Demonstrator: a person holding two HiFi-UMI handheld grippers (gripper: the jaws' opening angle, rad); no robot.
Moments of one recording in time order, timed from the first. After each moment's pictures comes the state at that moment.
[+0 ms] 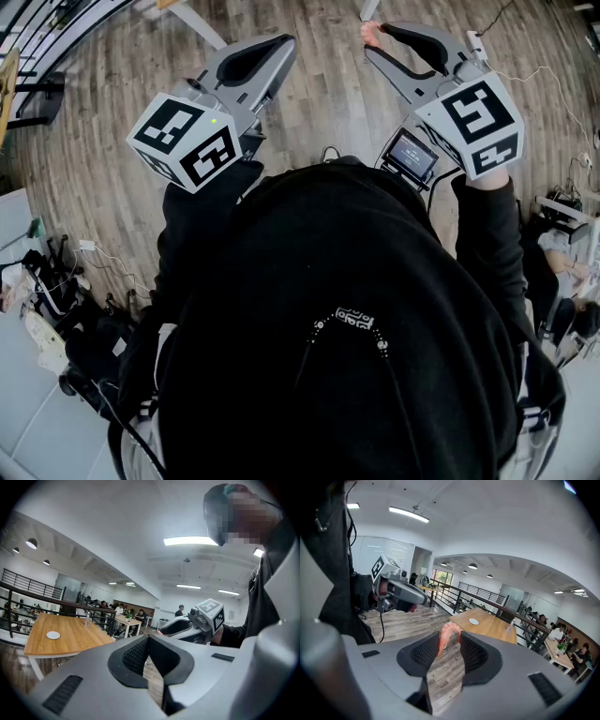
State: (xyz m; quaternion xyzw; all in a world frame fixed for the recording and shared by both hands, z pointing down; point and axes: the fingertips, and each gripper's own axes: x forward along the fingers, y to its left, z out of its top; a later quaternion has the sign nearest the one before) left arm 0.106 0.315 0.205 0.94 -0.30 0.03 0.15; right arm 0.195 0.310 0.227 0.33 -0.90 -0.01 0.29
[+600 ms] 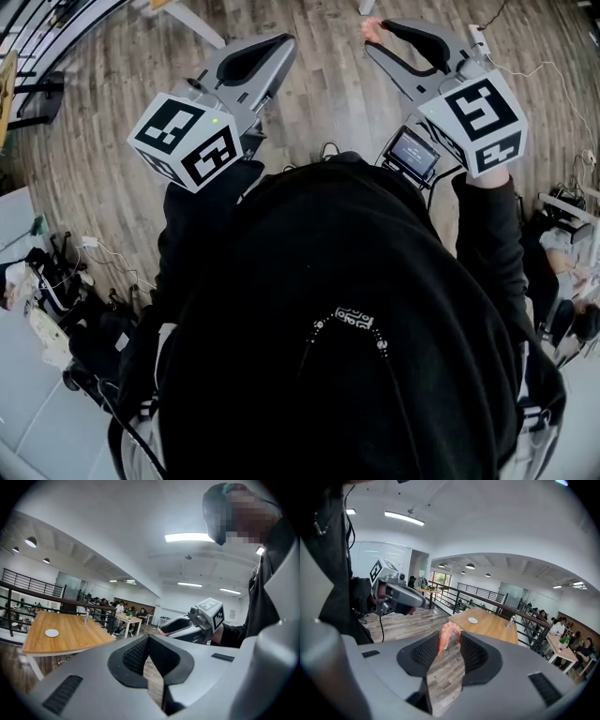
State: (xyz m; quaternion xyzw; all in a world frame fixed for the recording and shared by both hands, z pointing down) left arm 0.126 0.307 0.215 0.94 -0.30 0.05 0.15; right arm 0.216 0.301 0.233 0.33 -0.90 0.01 0.28
